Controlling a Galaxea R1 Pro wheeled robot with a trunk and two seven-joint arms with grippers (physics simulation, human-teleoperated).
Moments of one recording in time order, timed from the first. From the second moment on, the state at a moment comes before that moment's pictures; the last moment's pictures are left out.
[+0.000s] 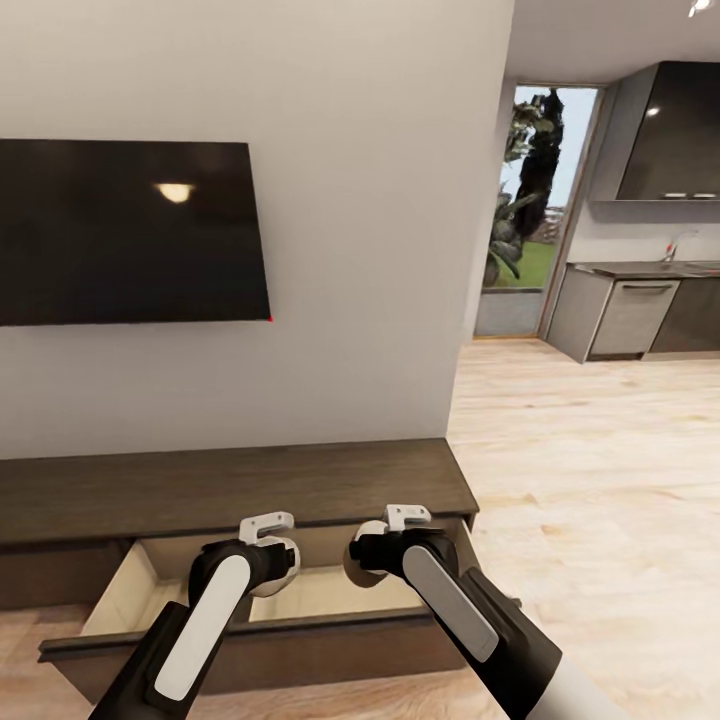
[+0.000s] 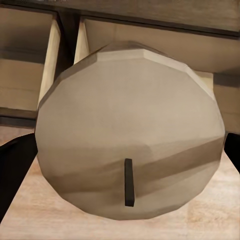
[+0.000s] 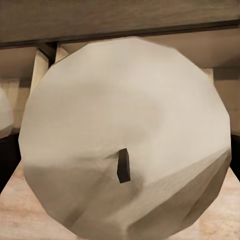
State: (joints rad) left arm -0.35 0.00 -0.31 -1.52 0.86 0.93 0.91; right arm -0.55 0.01 0.68 -1.31 -1.05 0.73 -0.77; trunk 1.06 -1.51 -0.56
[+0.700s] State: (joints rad) left arm -0.35 0.00 -0.31 -1.52 0.86 0.93 0.91; right arm -0.55 0.01 0.68 -1.31 -1.05 0.73 -0.77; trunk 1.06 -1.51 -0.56
